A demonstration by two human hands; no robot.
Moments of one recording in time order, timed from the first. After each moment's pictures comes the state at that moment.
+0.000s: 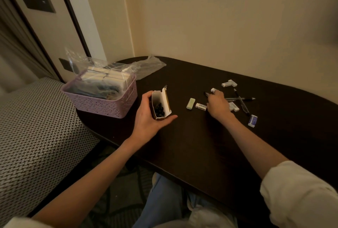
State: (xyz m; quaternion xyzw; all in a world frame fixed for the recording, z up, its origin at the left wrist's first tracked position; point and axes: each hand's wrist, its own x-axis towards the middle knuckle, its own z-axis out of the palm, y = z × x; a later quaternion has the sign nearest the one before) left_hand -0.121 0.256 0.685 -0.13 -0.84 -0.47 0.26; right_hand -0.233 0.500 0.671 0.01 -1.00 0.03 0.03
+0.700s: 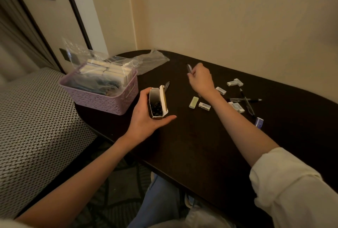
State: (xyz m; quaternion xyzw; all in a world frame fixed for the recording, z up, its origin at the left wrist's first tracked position) left_hand -0.129 0.243 0.684 -0.14 -0.83 -0.48 0.24; right_hand -0.277 0.427 0.722 0.03 -0.94 0.31 0.15
